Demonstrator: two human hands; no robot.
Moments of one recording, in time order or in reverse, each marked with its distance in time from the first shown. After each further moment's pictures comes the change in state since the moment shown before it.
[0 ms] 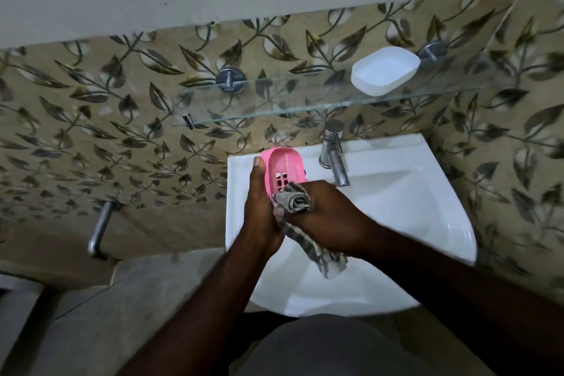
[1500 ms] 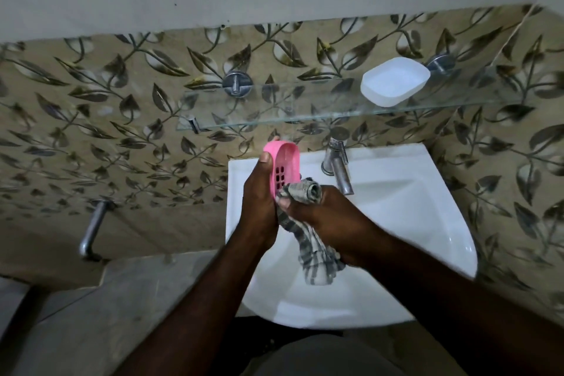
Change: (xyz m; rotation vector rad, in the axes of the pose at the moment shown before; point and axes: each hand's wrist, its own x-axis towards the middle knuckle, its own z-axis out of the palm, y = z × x) left_hand 0.006 0.025 0.002 0.130 -0.064 0.220; right_hand 0.015 -0.013 0.006 0.502 0.087 0.245
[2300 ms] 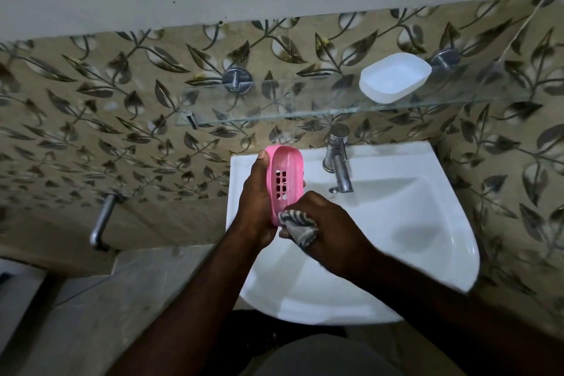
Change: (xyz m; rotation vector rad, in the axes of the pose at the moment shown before) left_hand -0.001 -0.009 -0.002 -0.018 0.080 -0.265; right_hand -0.007 0.049 -0.024 -0.604 -0.051 -0.440
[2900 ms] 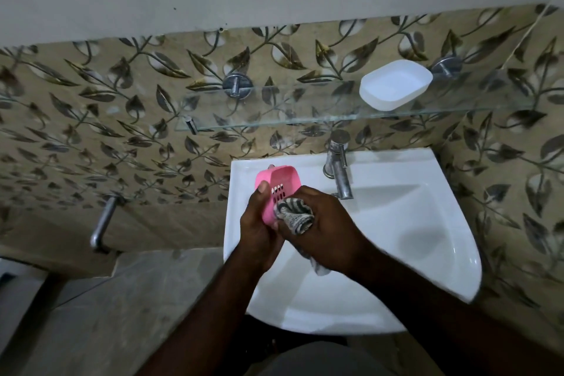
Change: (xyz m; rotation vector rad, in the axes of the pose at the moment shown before) left_hand -0.016 -0.019 0.005 -0.282 -0.174 0.185; right_hand 0.019 -0.026 -0.015 0.126 0.055 -0.007
